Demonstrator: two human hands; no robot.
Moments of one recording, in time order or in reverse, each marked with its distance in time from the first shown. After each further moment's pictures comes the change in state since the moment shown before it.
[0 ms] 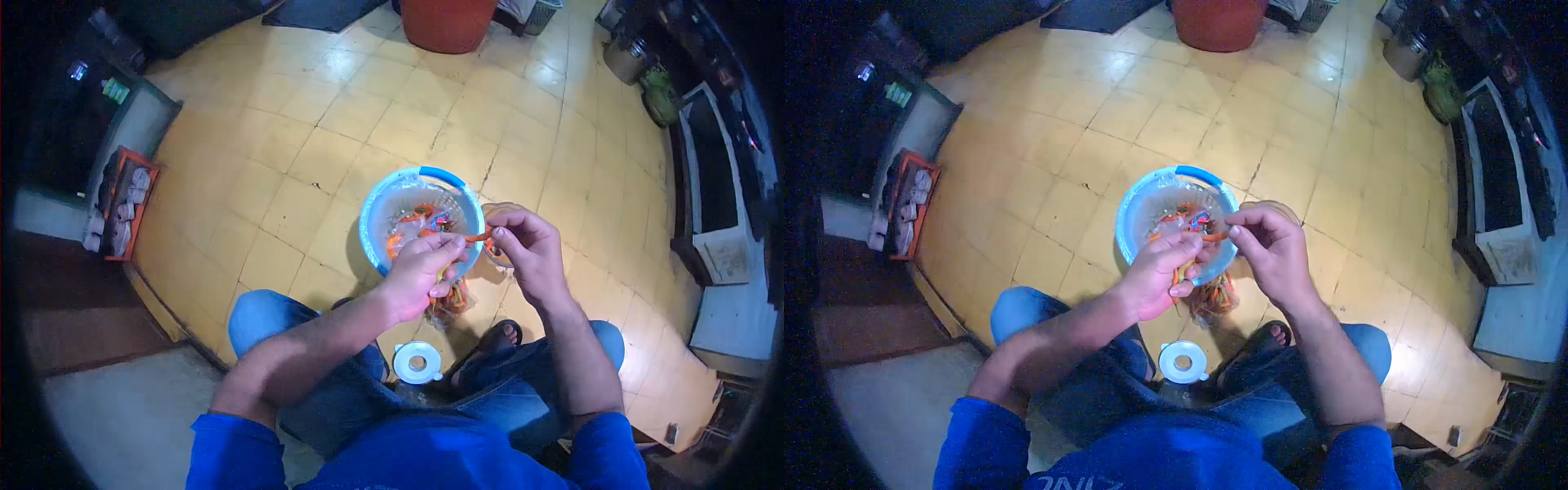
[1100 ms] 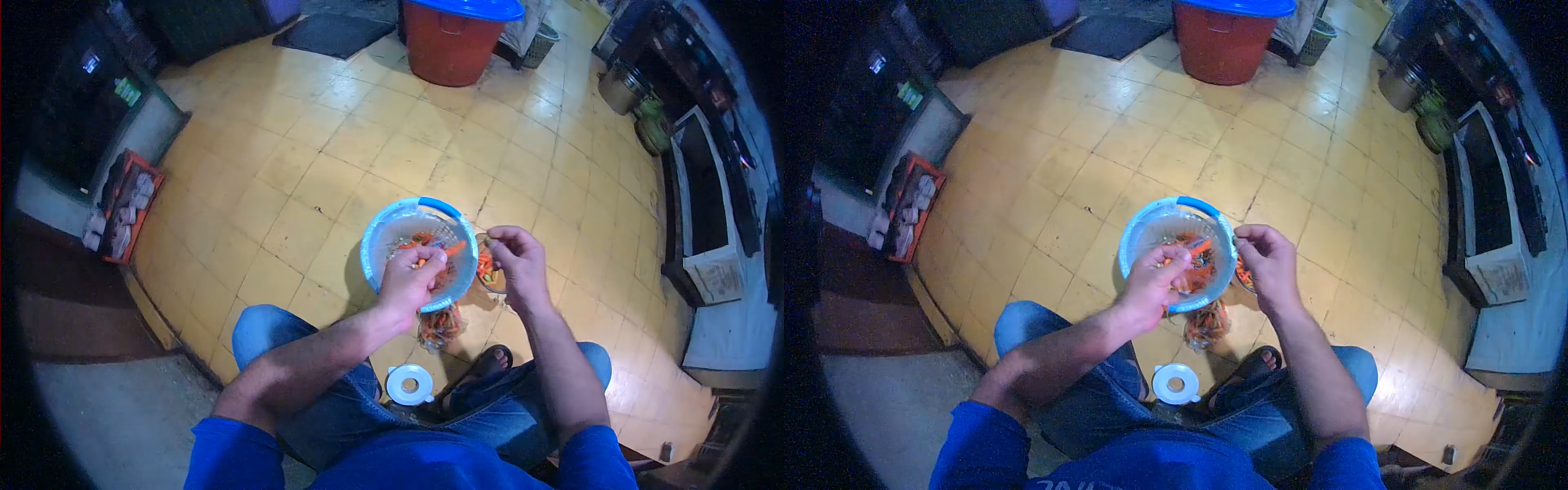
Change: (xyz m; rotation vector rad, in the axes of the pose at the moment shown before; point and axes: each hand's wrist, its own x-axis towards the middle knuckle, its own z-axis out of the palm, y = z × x) left_hand 0.009 -0.003 -0.007 0.129 0.295 0.215; right_hand 0.023 0.025 -0.010 0.057 0.165 0.071
